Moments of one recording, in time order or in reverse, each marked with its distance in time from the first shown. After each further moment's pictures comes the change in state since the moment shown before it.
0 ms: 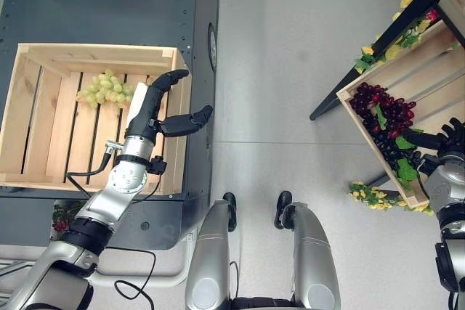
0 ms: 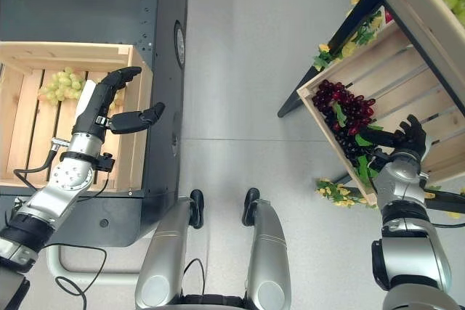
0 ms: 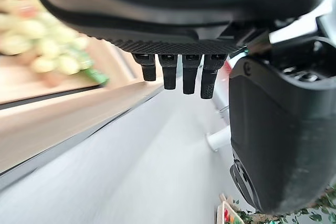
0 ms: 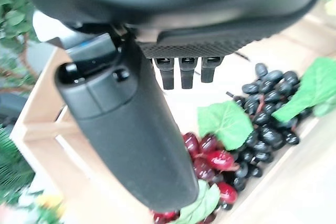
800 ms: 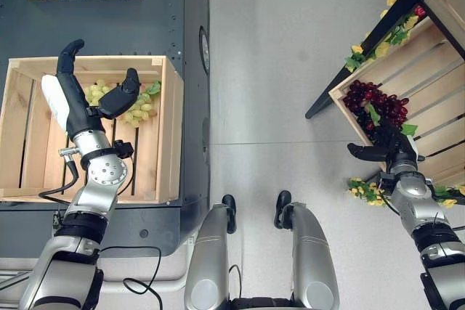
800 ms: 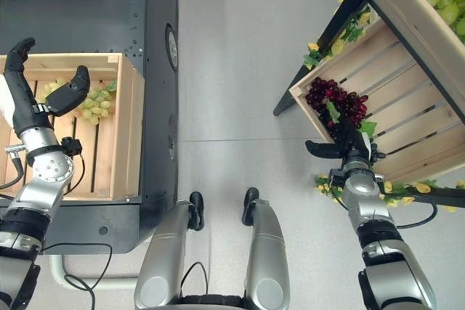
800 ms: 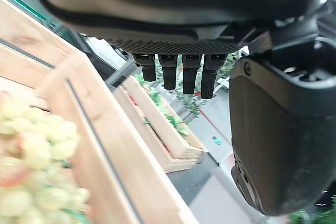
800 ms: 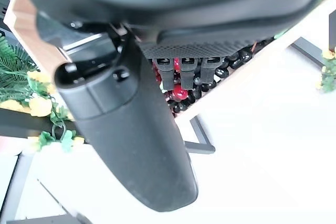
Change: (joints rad) left arm -0.079 -0.049 0.222 0.337 0.043 -0.012 0.321; right arm 0.158 0.090 0.116 -0.213 -0.086 -0.030 0.153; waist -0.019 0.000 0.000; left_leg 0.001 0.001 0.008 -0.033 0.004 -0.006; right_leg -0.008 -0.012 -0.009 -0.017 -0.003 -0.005
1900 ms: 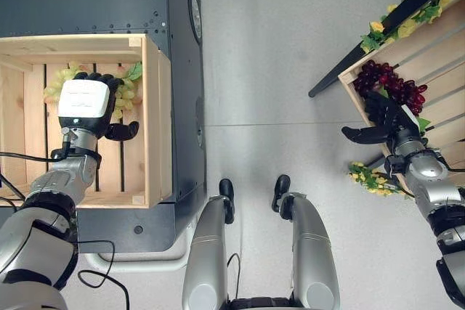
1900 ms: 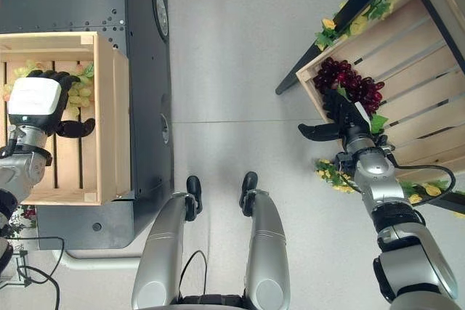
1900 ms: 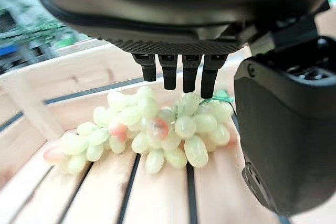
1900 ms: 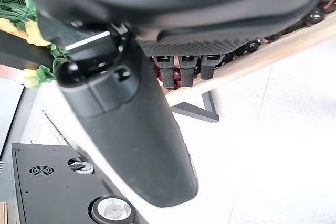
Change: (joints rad) left arm -0.211 0.241 -0.464 0.359 0.722 0.166 -0.096; right arm -0.138 -0.133 0.146 0.043 0.022 -0.099 0.205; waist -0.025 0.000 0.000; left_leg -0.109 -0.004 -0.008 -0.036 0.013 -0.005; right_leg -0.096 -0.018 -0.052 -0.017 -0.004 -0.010
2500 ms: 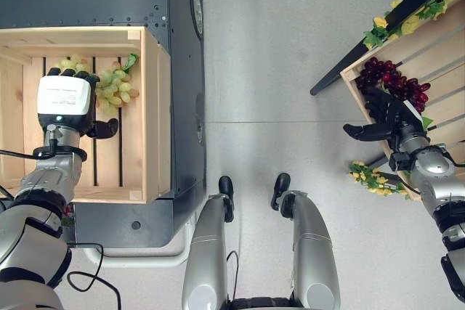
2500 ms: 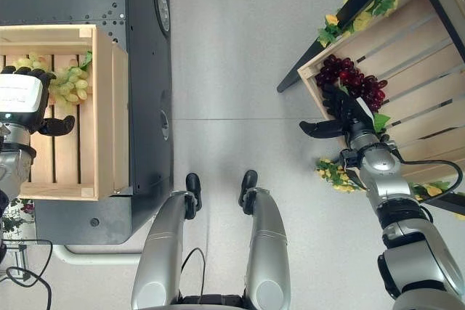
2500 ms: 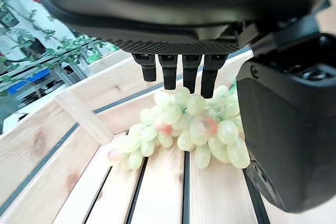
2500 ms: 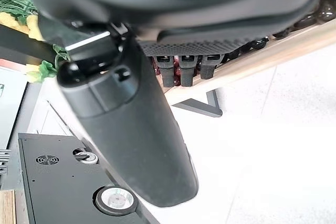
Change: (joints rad) left arm -0.044 0.009 -0.007 0.045 -0.033 0.132 0.006; right arm -0.006 -0.035 0.017 -0.006 0.029 -0.022 0.035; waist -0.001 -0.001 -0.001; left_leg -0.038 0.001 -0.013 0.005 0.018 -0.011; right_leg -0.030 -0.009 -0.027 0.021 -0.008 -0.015
